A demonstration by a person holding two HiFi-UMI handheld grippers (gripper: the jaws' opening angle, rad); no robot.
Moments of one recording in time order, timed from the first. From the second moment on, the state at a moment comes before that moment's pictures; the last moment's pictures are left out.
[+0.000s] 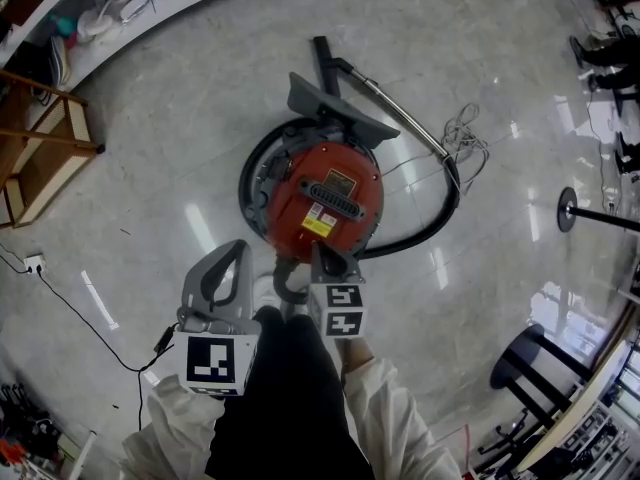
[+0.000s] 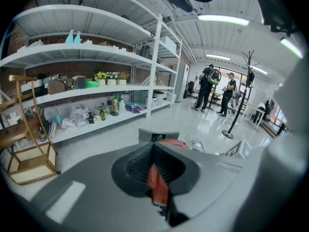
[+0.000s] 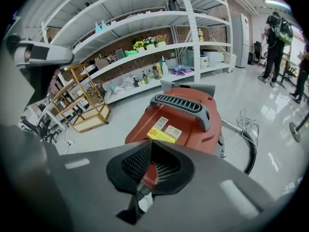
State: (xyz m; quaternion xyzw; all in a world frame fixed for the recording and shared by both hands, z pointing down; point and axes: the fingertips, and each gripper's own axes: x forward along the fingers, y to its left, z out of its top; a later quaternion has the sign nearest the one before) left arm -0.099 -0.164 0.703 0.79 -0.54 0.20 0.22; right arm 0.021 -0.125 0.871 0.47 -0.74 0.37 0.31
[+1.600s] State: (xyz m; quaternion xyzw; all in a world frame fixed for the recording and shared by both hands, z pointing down) left arm -0.097 -0.164 0.713 0.78 -0.54 0.20 0.23; right arm 0.023 -0.113 0.893 0.47 -0.73 0.38 0.34
